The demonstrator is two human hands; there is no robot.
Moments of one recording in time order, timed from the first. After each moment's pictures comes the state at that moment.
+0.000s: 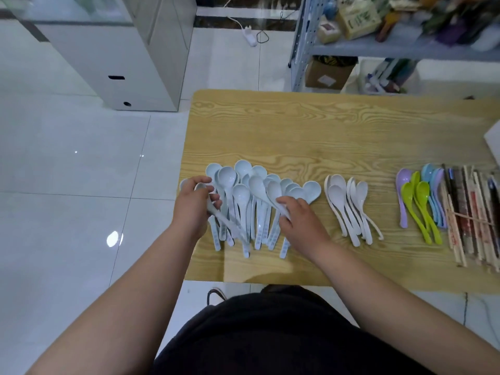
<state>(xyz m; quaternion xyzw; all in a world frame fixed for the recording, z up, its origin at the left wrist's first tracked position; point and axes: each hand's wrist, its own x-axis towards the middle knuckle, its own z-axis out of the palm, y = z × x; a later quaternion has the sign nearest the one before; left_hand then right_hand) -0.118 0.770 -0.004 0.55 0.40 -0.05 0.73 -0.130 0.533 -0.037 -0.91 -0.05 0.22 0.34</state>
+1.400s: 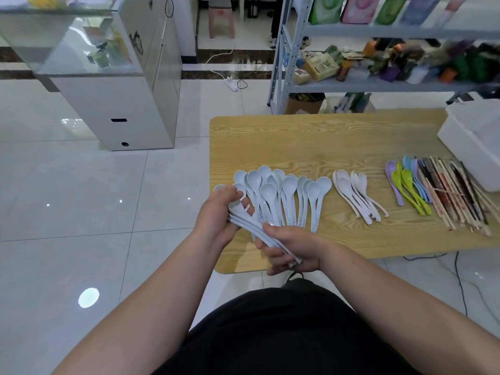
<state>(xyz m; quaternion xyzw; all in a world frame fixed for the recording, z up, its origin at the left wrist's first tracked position) -0.199 0.839 0.043 0.38 0.27 -0.15 0.87 -0.233 0.657 0.037 -0.54 0.09 0.53 0.65</state>
